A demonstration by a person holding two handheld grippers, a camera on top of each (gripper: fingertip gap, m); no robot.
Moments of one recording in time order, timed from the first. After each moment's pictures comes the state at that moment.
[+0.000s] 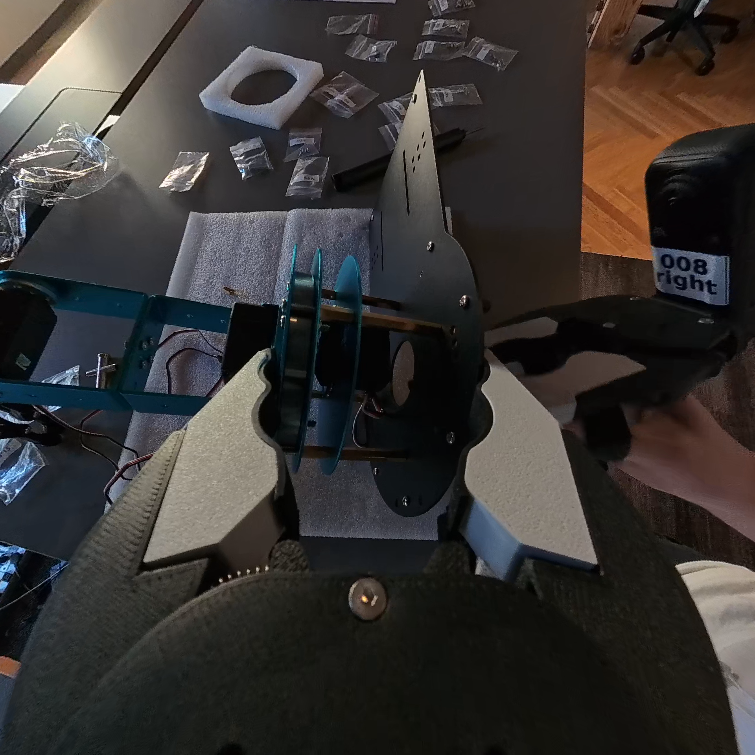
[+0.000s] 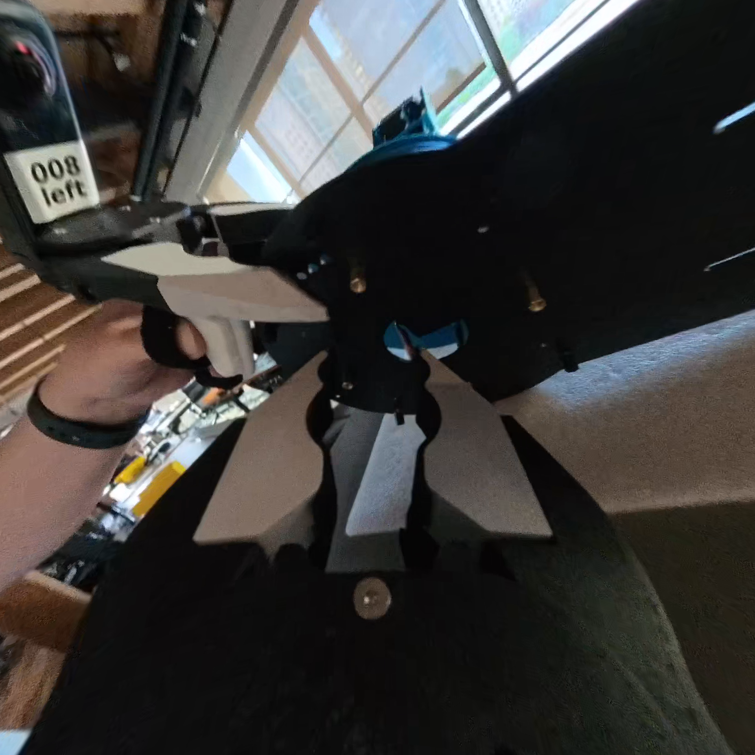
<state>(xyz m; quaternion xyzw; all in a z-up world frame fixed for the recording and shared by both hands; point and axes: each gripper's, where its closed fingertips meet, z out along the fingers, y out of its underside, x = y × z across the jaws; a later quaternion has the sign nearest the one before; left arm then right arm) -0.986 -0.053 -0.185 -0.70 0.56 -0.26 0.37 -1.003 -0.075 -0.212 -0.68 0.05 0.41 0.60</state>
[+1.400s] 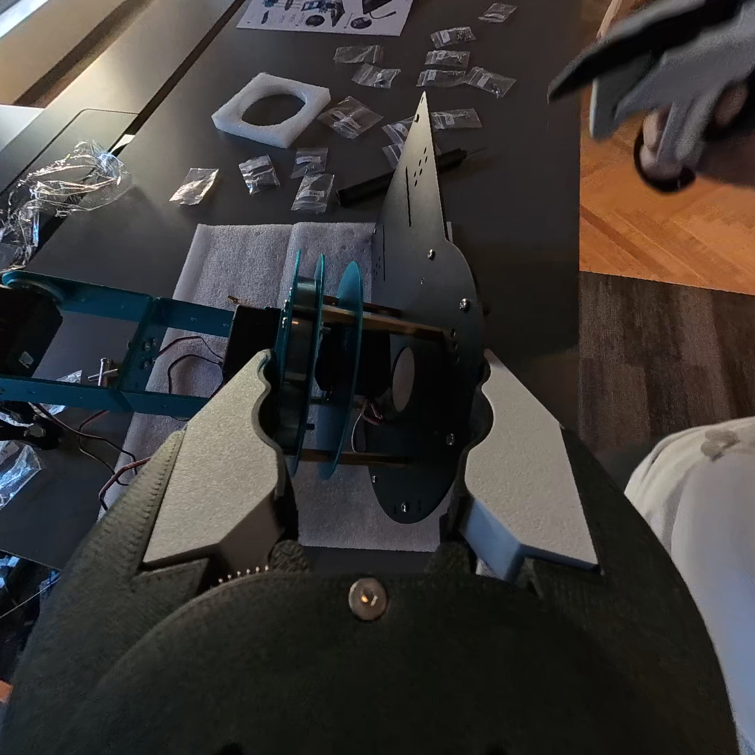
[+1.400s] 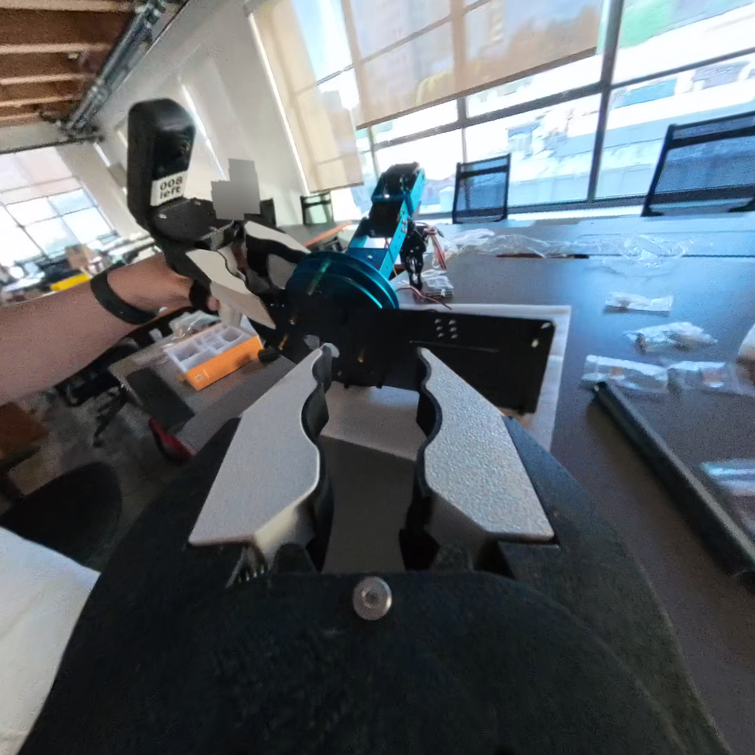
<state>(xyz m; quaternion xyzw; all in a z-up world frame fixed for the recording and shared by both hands) -0.985 -0.053 -0.183 -0.69 0.54 -0.27 0.39 -0.838 -0.120 -0.152 -0.70 -0.19 0.32 0.61</state>
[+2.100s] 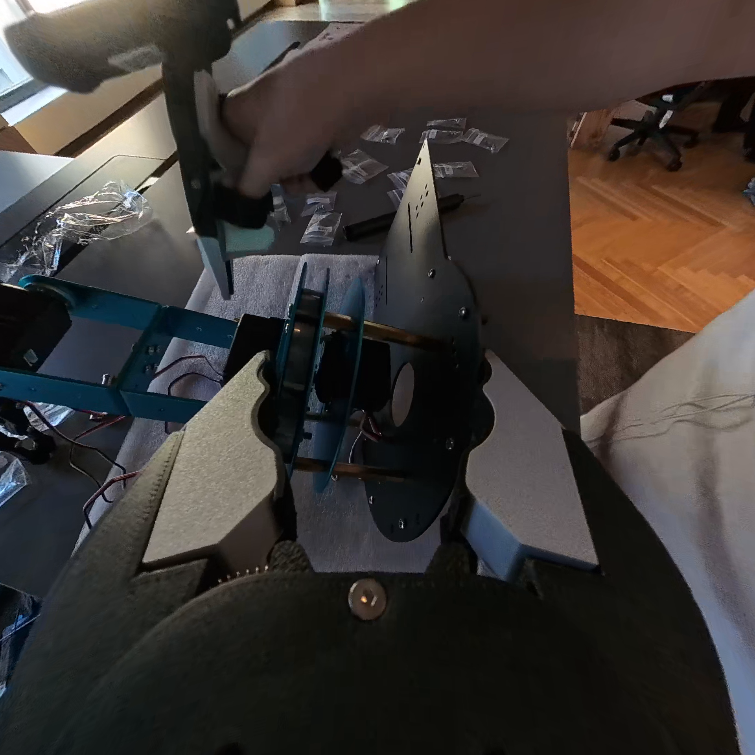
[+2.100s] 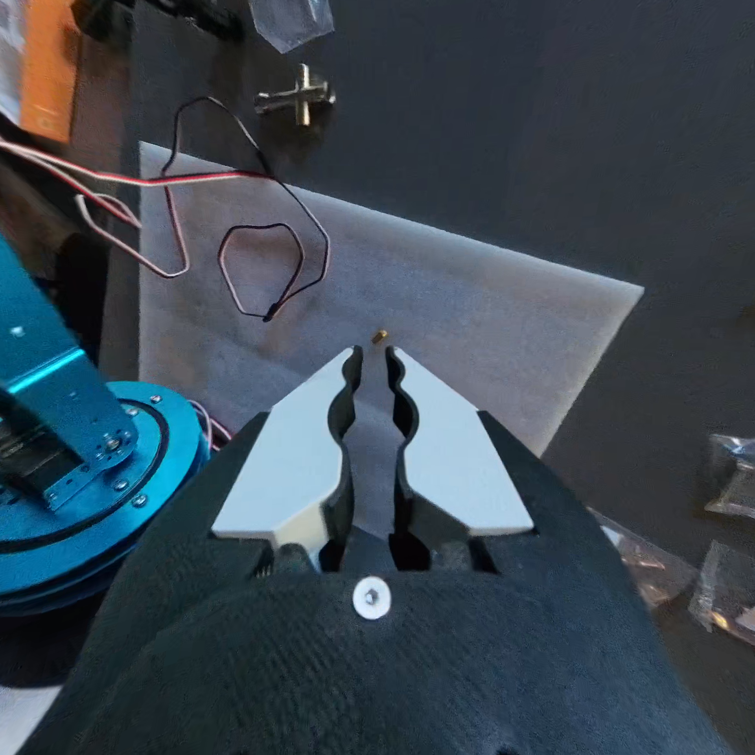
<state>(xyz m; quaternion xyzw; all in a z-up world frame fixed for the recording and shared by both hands) -0.982 -0.052 -0.179 -0.68 0.52 -0.30 0.43 -0.913 0.126 -0.274 -0.94 -0.23 0.23 0.09</state>
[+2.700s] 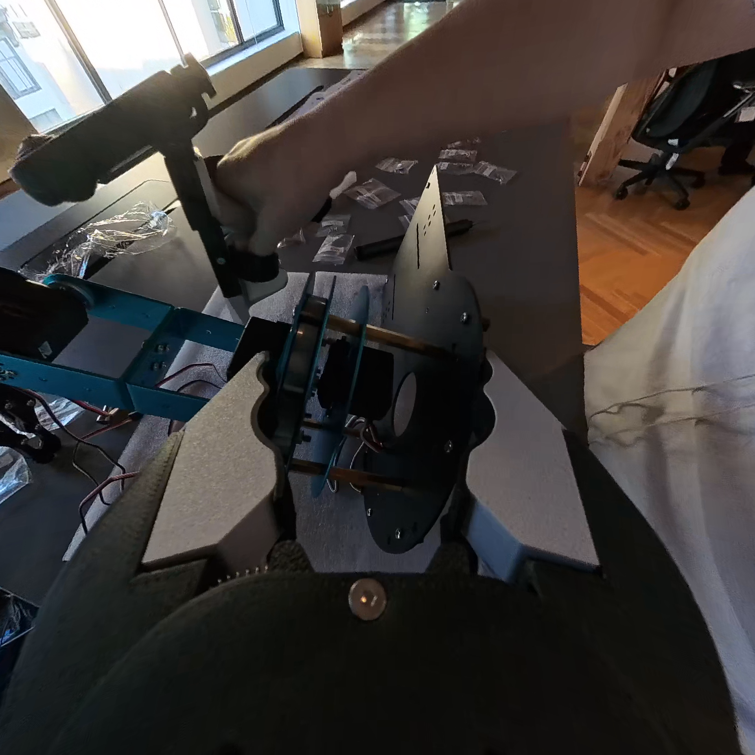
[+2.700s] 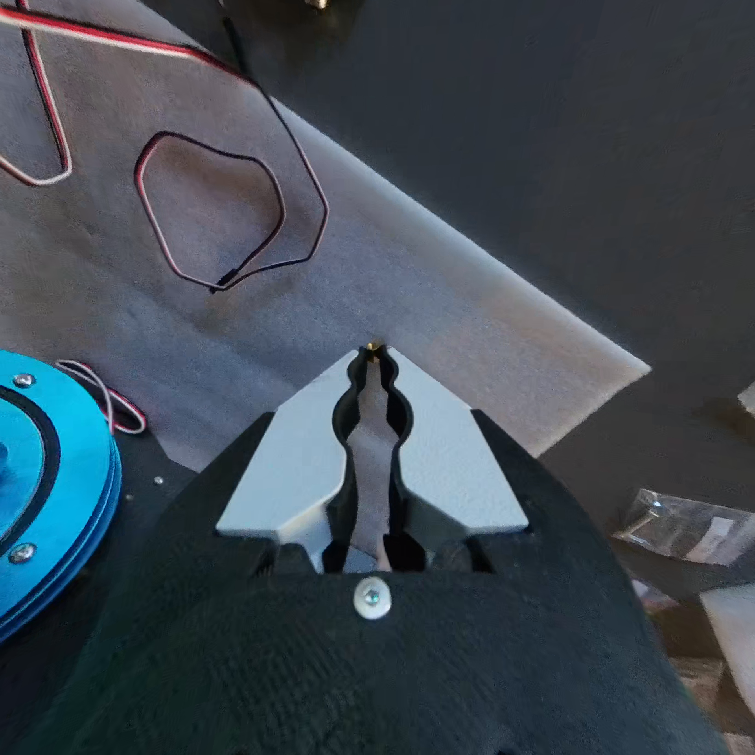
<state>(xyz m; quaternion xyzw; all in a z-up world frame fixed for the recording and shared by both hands) -0.982 -0.050 -0.176 -0.67 0.49 -0.31 0.47 -0.918 0.121 -0.304 -0.92 -0.38 0.11 0.03</state>
